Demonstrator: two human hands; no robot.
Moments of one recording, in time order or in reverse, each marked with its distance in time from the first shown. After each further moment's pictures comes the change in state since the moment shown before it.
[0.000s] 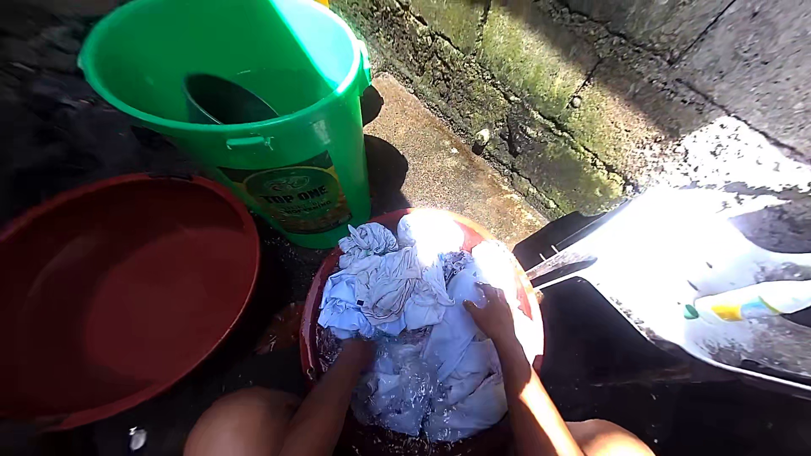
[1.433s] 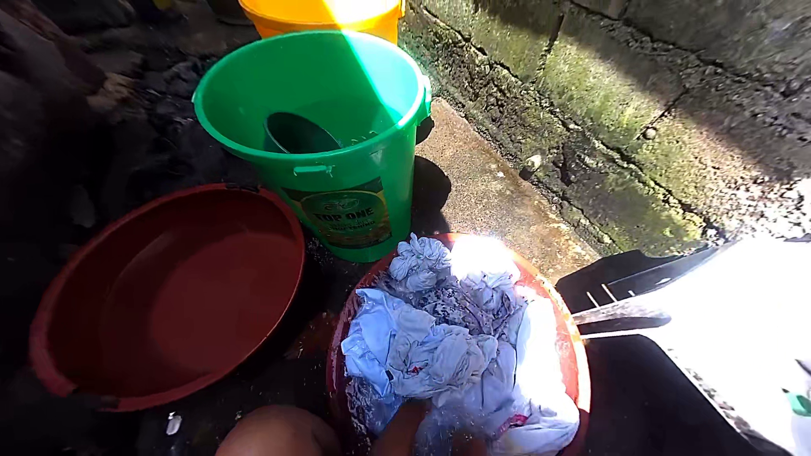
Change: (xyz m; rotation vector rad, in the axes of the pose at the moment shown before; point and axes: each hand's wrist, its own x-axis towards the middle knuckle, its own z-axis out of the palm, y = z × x) left_hand 0.015 0.050 0.081 -0.570 0.108 0.153; right_hand -0.150 -0.071 0.034 -0.445 -0.722 0.070
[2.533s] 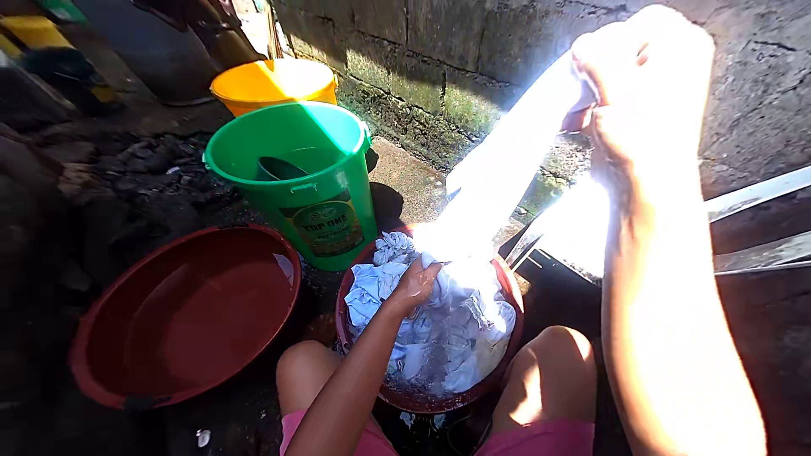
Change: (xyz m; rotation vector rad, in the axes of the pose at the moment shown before) left_hand -0.202 0.156 -0.125 -0.557 0.342 0.738; right_hand -0.293 0.003 -0.173 0.622 1.640 -0.862
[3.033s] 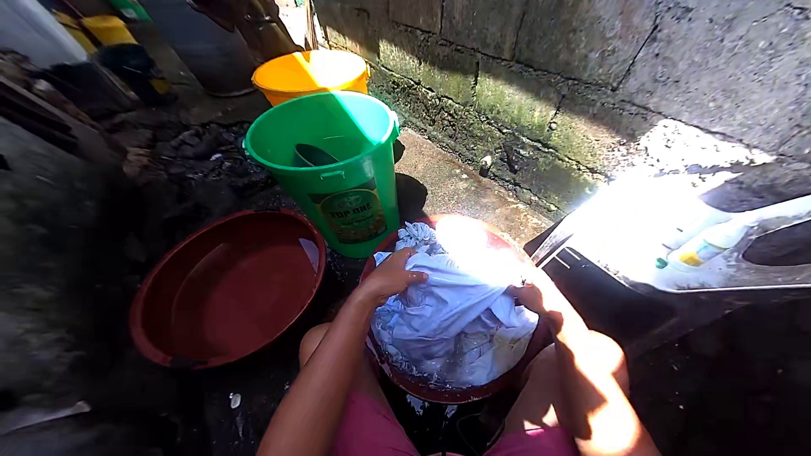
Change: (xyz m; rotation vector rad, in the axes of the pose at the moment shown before) left_hand -0.025 0.007 -0.073 0.210 -0.054 -0.177; right_hand -0.169 0.175 0.051 -0.183 -0.688 0.703
